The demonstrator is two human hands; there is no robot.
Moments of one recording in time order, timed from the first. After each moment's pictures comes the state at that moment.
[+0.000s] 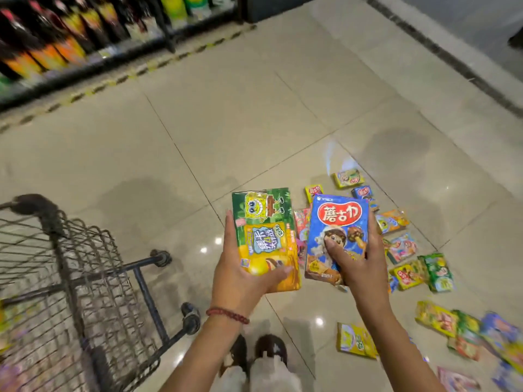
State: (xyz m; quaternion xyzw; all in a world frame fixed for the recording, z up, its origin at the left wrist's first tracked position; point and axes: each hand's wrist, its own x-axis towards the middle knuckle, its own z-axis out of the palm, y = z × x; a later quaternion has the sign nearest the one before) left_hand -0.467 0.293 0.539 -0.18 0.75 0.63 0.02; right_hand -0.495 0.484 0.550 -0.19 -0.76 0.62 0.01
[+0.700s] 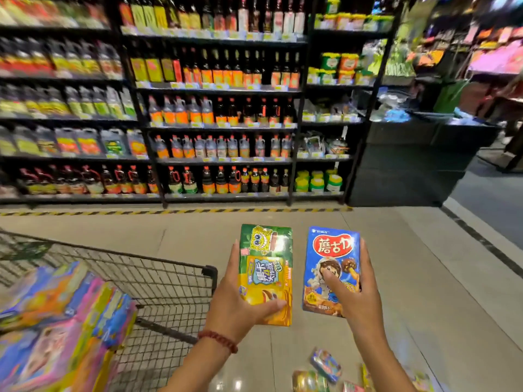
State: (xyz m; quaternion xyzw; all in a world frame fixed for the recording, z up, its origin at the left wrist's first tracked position) left_hand -0.398 0.191 0.819 -0.20 0.78 0.55 -0.22; right_hand -0.518 0.365 0.822 0.14 -0.72 0.68 -0.04
